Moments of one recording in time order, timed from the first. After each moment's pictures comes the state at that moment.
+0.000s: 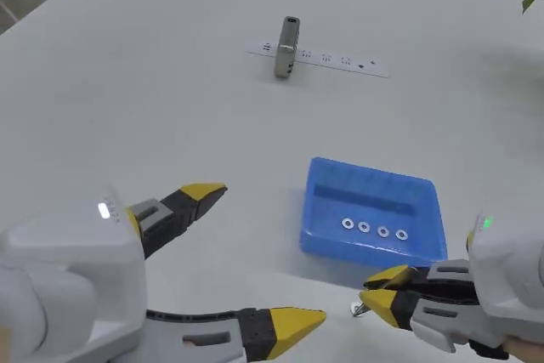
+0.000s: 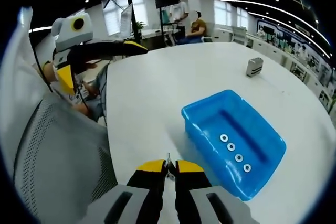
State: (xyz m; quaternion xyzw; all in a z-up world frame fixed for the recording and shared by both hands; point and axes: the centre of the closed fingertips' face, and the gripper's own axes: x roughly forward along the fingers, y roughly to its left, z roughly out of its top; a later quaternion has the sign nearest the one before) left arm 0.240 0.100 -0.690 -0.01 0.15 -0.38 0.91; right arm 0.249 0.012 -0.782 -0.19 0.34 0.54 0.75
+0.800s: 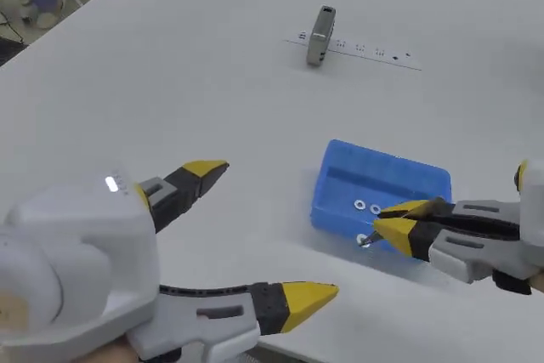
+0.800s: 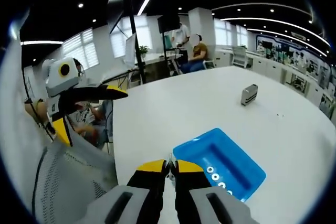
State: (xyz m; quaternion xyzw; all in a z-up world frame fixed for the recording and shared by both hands) left arm 0.211 0.083 -0.666 -0.01 0.15 -0.29 0.94; right arm 0.282 0.015 -0.706 -0.11 0.27 0.57 0.77
